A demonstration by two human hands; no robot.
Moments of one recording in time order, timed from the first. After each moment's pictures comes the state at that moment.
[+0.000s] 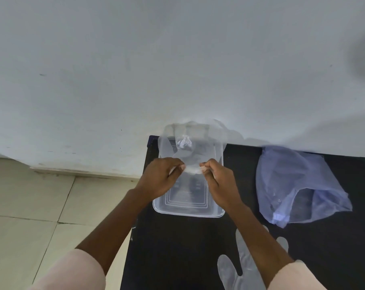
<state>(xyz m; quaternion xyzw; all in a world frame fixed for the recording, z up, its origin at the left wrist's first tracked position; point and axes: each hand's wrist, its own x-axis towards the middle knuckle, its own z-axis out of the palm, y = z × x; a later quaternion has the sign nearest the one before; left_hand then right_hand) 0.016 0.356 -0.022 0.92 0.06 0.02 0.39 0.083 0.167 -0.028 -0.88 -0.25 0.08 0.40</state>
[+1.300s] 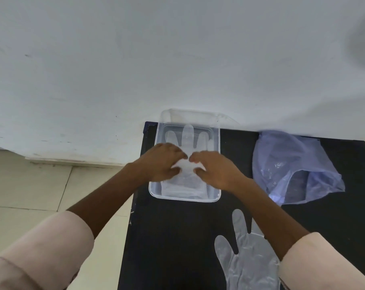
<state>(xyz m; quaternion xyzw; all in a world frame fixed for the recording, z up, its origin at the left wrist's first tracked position) 0.027 0.356 -0.005 0.96 -0.12 -0.17 0.17 0.083 0.172 0.015 -0.89 -0.36 0.26 0.16</state>
